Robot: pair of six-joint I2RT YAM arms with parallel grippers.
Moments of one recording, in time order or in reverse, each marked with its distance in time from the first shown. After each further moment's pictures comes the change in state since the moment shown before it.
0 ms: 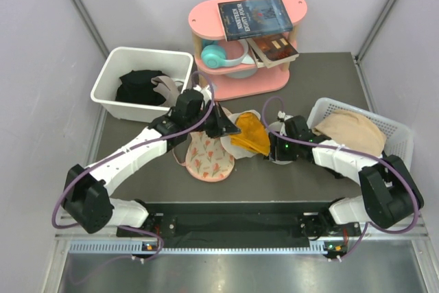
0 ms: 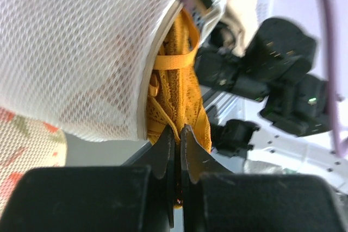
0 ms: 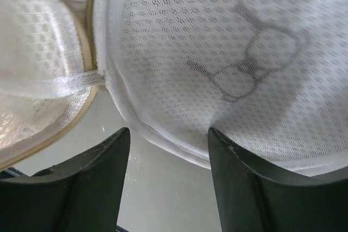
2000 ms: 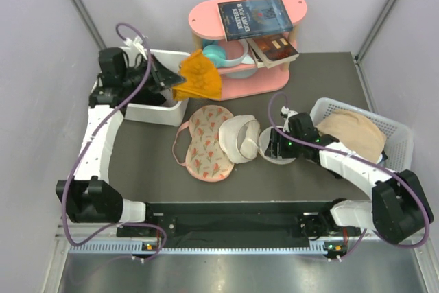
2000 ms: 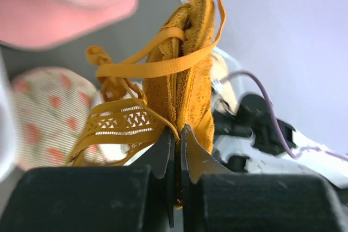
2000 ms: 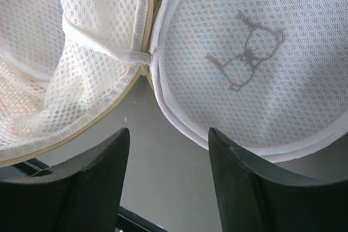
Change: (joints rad) left arm 0.626 0.033 0.309 -0.148 0.492 0.278; right arm 0.001 -0.123 0.030 -0.085 0.003 0.001
